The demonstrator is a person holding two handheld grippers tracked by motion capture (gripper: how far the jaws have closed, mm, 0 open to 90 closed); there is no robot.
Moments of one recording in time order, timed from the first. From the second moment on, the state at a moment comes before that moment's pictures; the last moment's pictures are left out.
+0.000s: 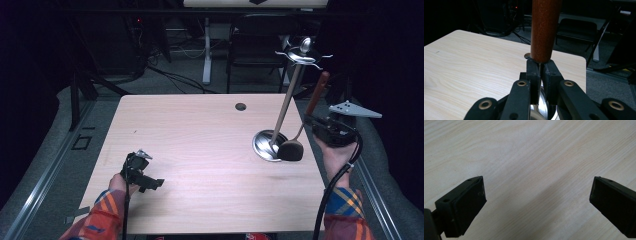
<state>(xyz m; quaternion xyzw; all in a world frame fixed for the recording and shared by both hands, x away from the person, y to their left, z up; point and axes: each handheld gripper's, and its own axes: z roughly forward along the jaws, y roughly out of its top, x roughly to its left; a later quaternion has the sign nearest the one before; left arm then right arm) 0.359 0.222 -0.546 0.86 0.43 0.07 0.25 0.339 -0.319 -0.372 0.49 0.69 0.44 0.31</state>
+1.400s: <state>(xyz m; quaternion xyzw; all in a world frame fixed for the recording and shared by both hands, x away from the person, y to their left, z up) 0.359 0.221 -0.549 0.87 0.43 0.07 0.24 0.361 -0.321 -0.356 0.47 0.70 0.47 0.28</state>
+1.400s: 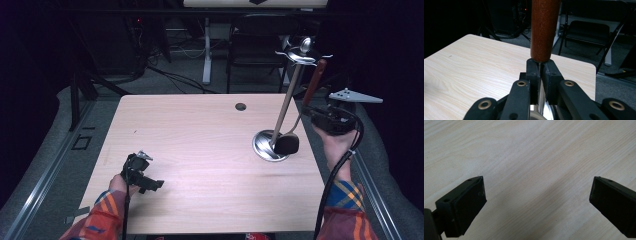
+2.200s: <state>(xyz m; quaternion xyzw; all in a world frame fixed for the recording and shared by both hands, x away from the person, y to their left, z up) 0.351 0.236 -0.546 0.86 0.45 0.08 0.24 0.370 -0.319 -0.352 0.47 0.70 0.46 0.28</state>
